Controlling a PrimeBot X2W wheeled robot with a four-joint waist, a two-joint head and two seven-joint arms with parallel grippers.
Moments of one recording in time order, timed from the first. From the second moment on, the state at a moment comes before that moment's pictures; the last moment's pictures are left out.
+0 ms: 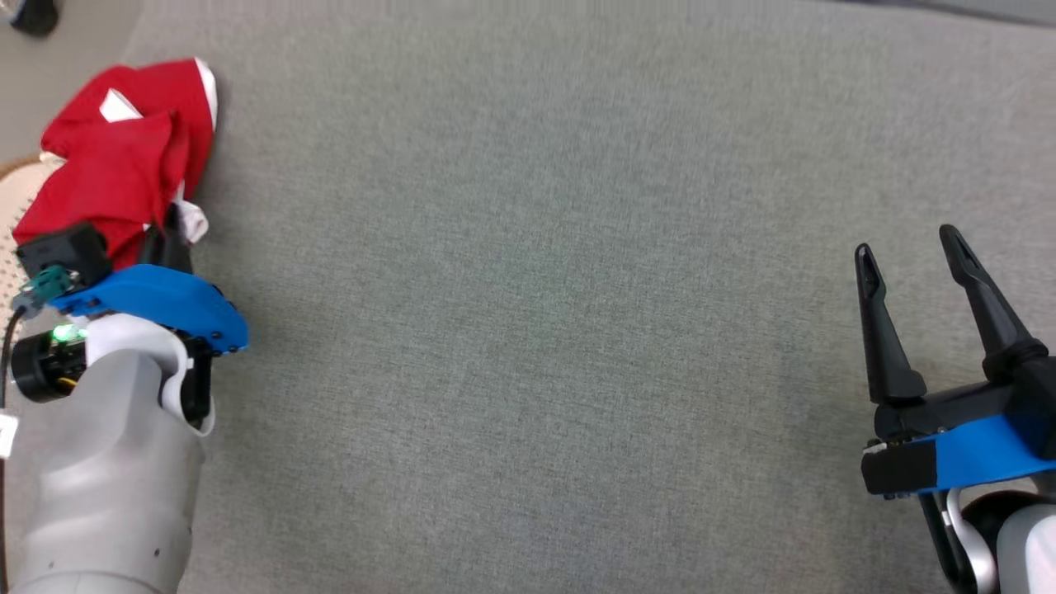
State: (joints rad) left arm -0.83 0.22 -0.13 1.16 -0.48 -0.11 -0.26; right arm -0.14 -0.10 -0.05 -0.26 -0.01 0.13 0.04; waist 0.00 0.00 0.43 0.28
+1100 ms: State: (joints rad) left arm -0.22 0.08 -0.46 0.18 -0.28 -0.10 -0.06; right arm 0.02 -0.05 -0.02 -0.13 0.14 0.13 -0.08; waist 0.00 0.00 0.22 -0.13
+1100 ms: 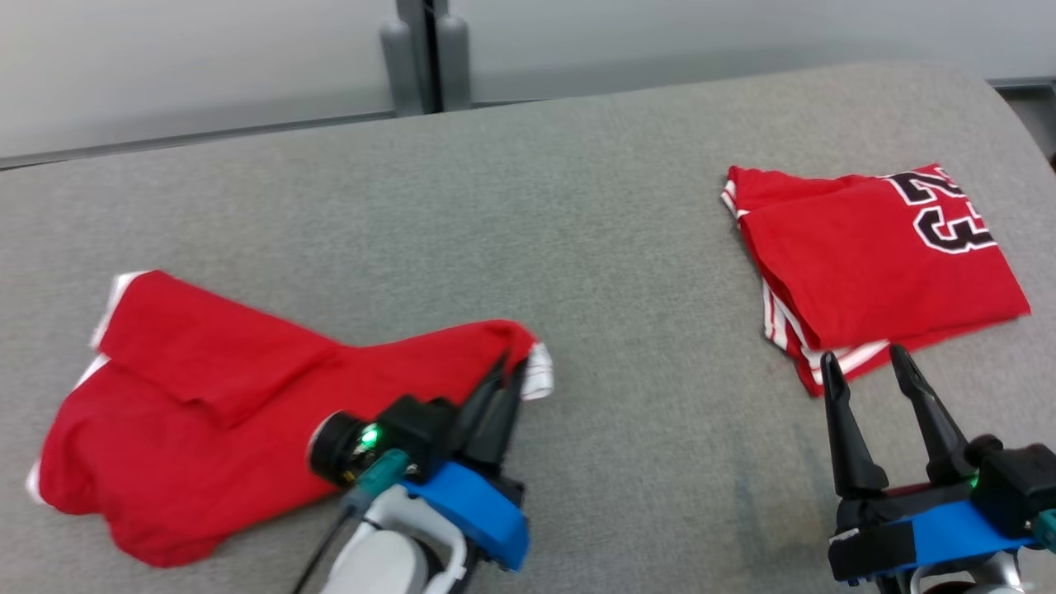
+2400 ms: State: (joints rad) left arm -0.08 0.33 -0.23 0.13 -0.41 0.06 -0.26; right arm 0.04 -0.05 -0.03 -0.09 0.13 0.13 -0.05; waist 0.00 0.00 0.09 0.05
